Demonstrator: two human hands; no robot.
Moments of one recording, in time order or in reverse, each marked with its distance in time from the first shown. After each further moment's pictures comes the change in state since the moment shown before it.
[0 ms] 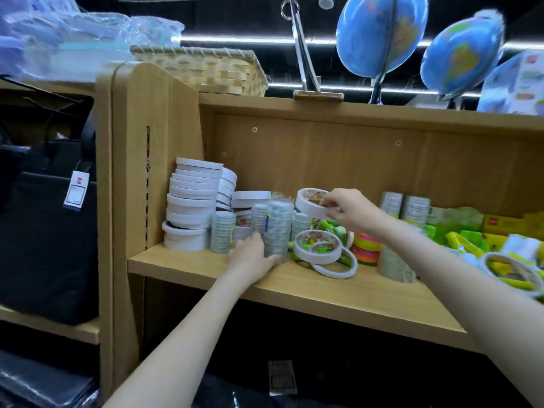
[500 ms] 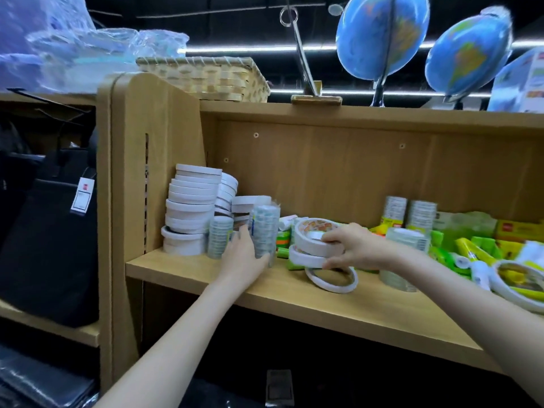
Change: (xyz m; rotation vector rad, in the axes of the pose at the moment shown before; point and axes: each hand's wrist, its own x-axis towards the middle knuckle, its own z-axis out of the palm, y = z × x) left_hand -0.001 -0.005 0.004 -0.237 0.229 0.018; right_hand -0.038 0.008 0.012 0.069 -0.271 -0.172
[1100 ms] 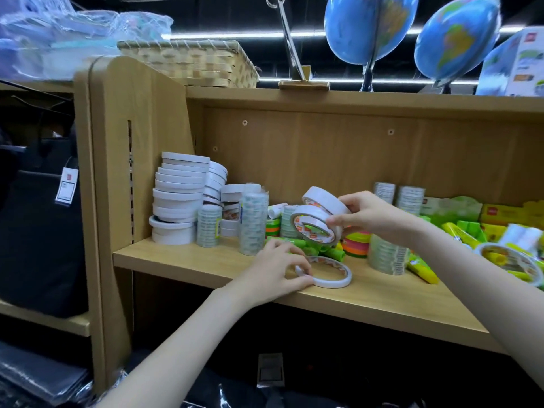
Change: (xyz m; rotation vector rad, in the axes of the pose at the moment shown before) left_hand -0.042 0.037 0.020 -0.002 -0.288 0.563; right_hand -0.017 0.026 -0.016 0.811 0.132 0.175
